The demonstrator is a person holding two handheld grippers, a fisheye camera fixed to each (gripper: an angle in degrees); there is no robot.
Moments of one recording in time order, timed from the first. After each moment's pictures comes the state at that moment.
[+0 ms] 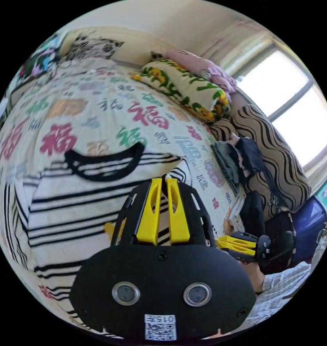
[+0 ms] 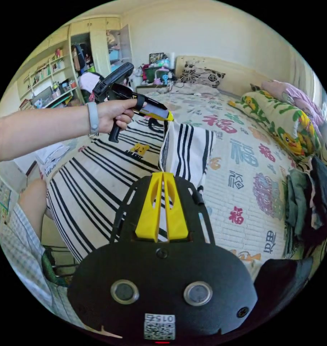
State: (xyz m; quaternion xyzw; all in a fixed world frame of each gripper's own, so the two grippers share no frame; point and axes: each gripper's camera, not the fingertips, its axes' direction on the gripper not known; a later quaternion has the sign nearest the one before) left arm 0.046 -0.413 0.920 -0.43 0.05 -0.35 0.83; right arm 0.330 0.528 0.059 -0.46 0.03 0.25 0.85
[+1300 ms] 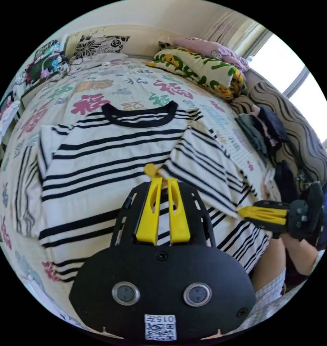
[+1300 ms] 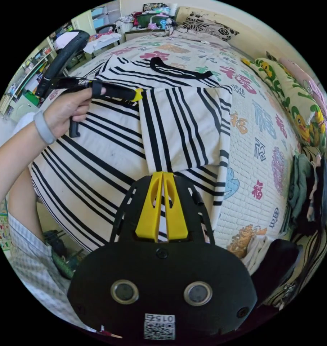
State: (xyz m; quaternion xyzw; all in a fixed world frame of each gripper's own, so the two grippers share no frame) left arm 0.038 -0.024 0.764 -0.49 -0.05 -0.22 0.84; right arm 0.261 0.318 0.283 -0.65 0.02 0.25 0.72
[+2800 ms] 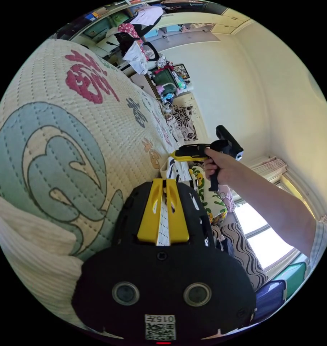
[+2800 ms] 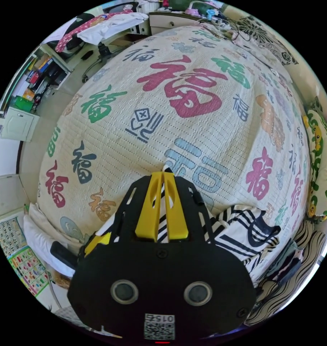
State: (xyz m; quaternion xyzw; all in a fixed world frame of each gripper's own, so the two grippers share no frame) left arm -0.091 0.353 0.457 -0.06 -0.11 -0.61 0.79; right arm 0.290 0.109 0.865 -0.70 -0.03 0.24 0.67
